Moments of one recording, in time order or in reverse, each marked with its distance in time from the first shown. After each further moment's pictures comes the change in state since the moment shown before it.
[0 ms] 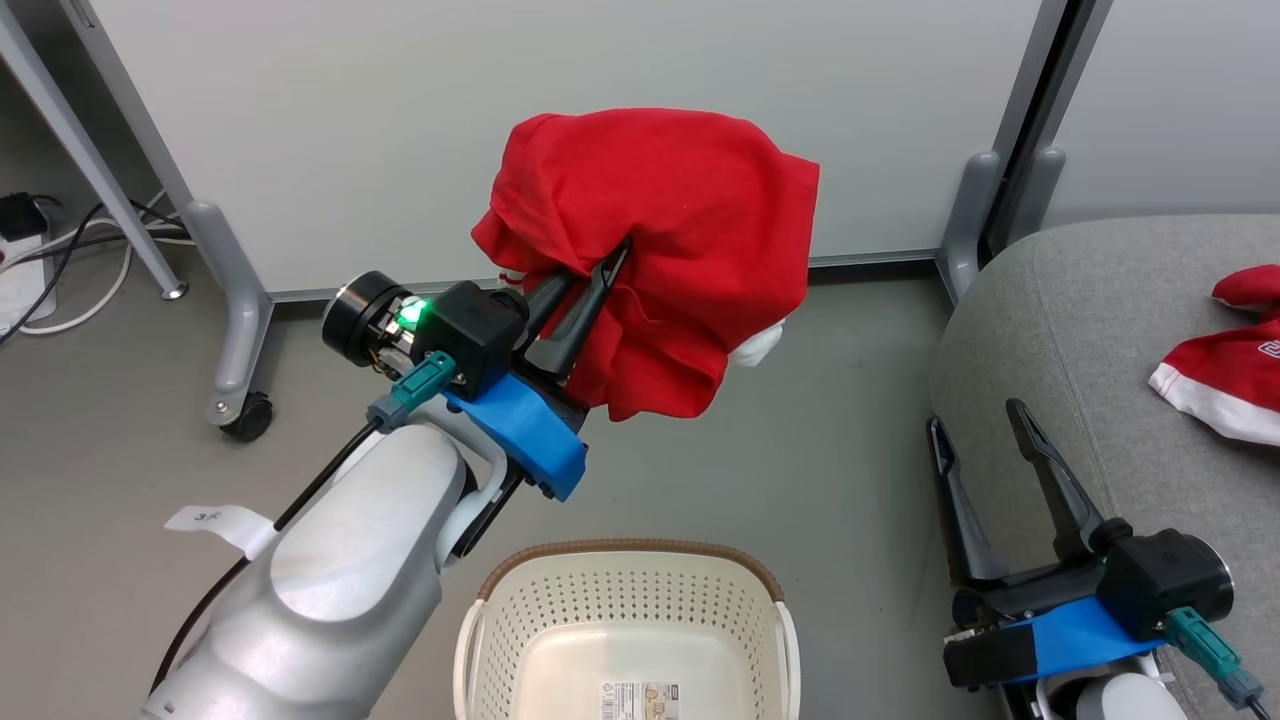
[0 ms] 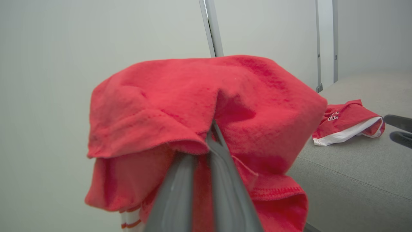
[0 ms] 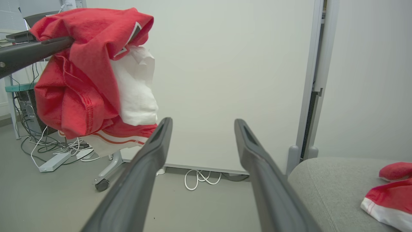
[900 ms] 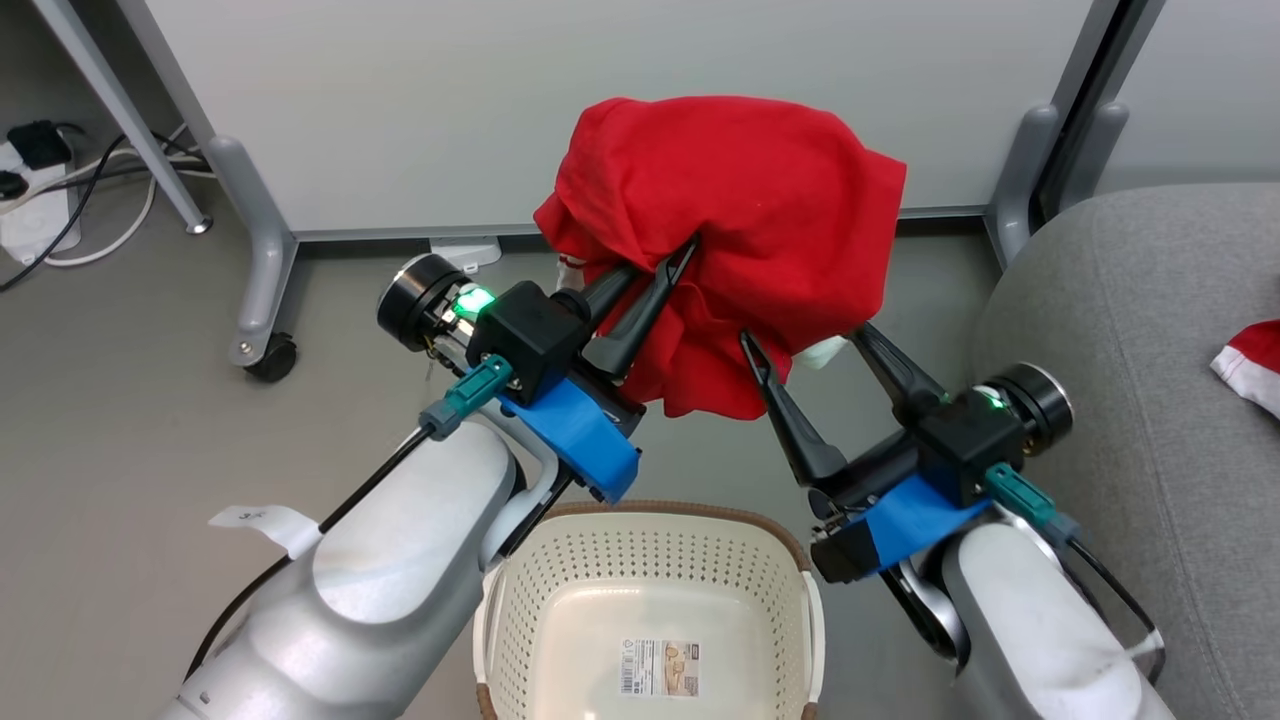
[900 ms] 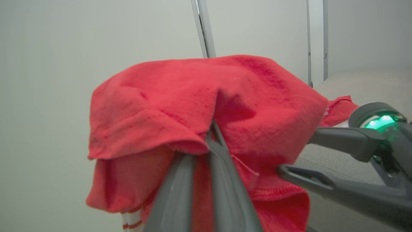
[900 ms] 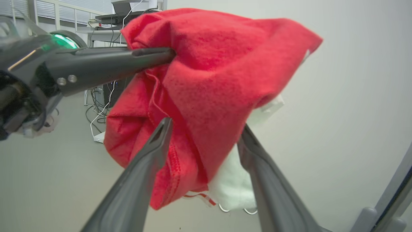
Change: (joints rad) left arm -0.024 -0.030 -0.052 -0.054 0.004 0.012 0.000; right arm -0.344 -0.044 0.293 0.208 -0.021 0.000 0.000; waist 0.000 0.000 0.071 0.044
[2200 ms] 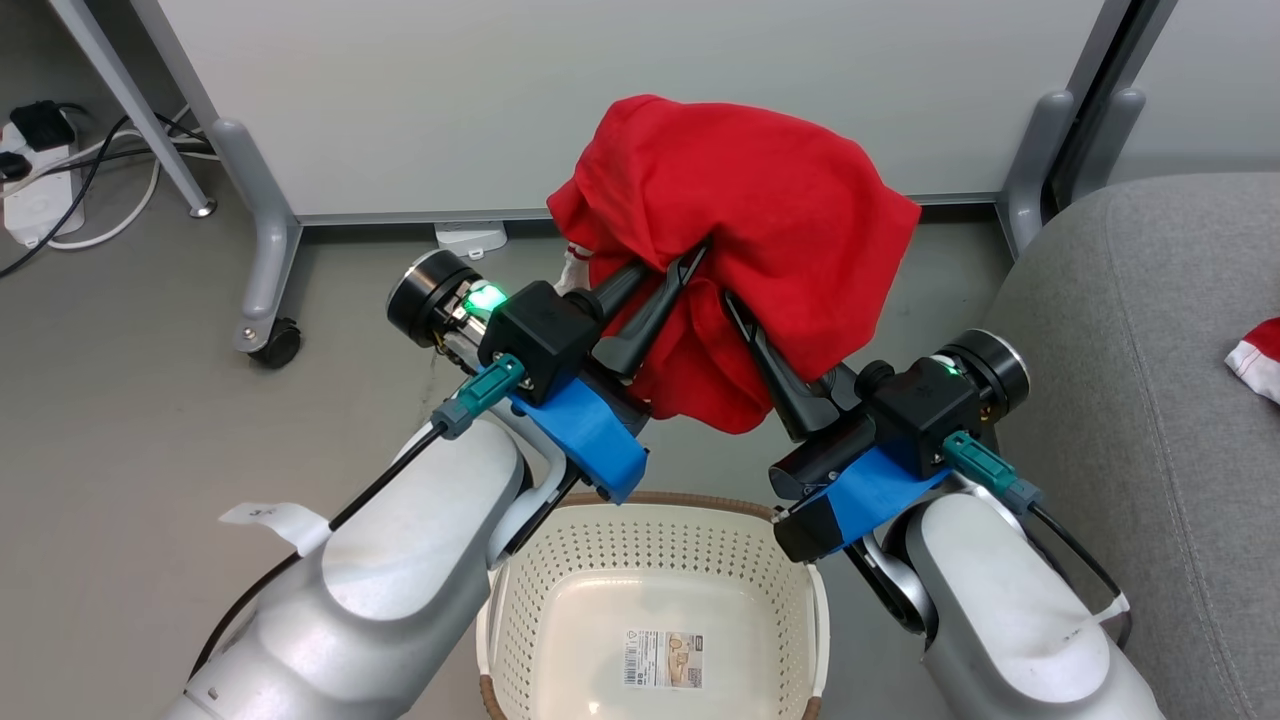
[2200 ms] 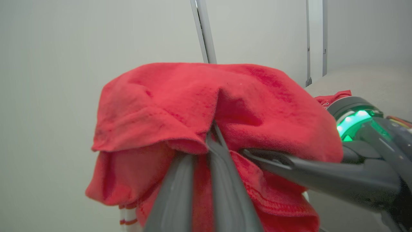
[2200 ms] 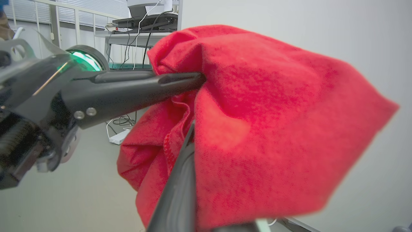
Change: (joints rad) left arm -0.009 -0.012 -0.005 0.008 0.016 -0.008 -0.003; right arm -0.093 0.018 0.077 0.058 0.042 0.000 0.000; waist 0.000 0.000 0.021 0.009
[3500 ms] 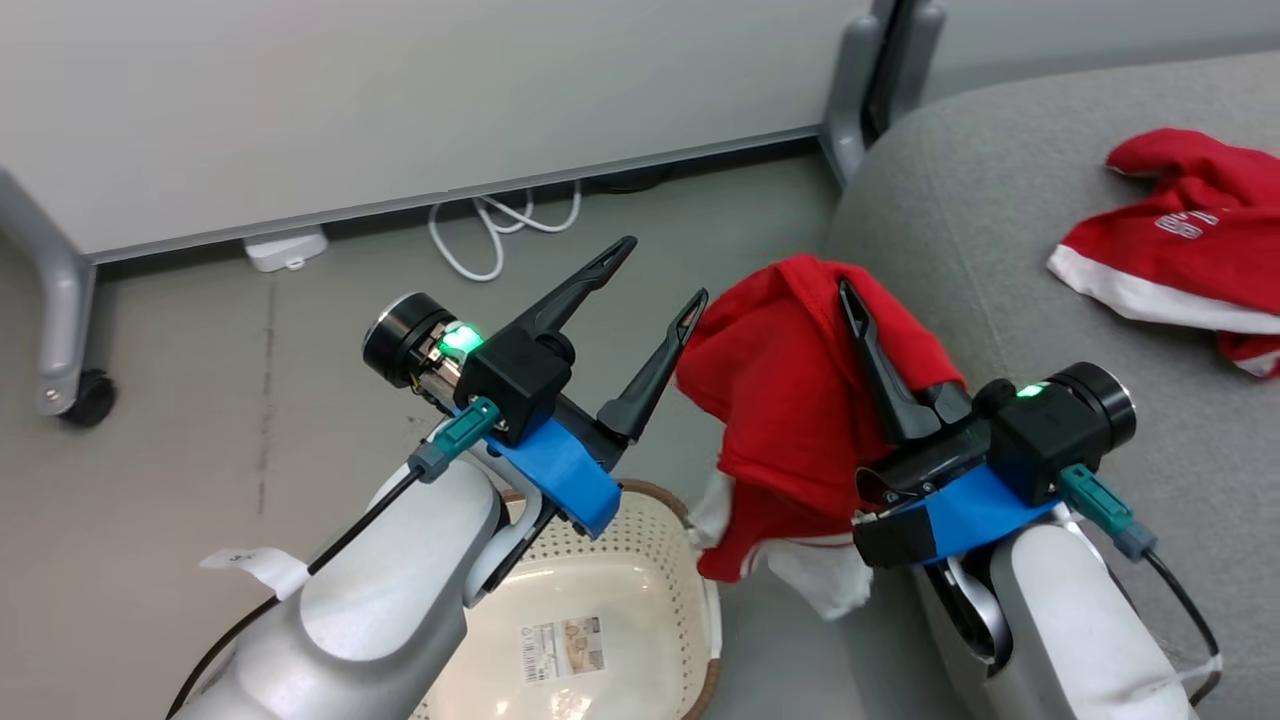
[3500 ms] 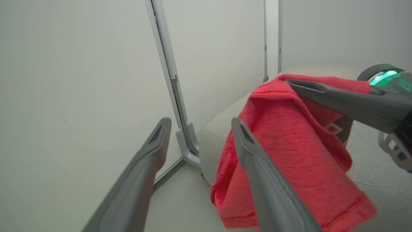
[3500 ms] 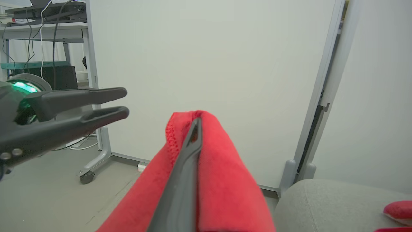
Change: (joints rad) left arm 0.074 0.042 0.019 -0.041 0.019 0.015 -0.001; right arm 0.124 -0.007 -0.170 -0.132 -0.033 0.000 0.000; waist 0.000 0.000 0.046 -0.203
